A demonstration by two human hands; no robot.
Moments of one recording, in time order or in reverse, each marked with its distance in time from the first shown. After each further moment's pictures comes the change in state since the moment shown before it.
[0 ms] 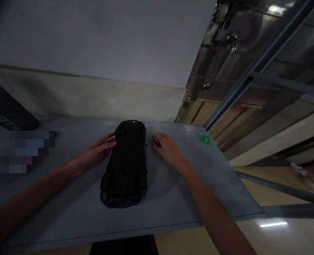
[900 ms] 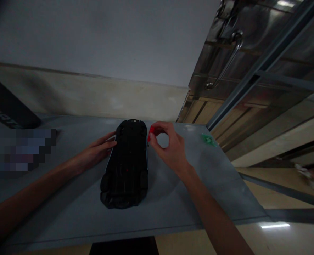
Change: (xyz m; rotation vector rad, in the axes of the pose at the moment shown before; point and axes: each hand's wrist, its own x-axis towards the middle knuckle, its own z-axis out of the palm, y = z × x) left_hand -0.001 0.000 0.002 0.019 0.020 -0.019; right_hand -0.011 -0.058 -0.029 0.359 0.609 -0.264
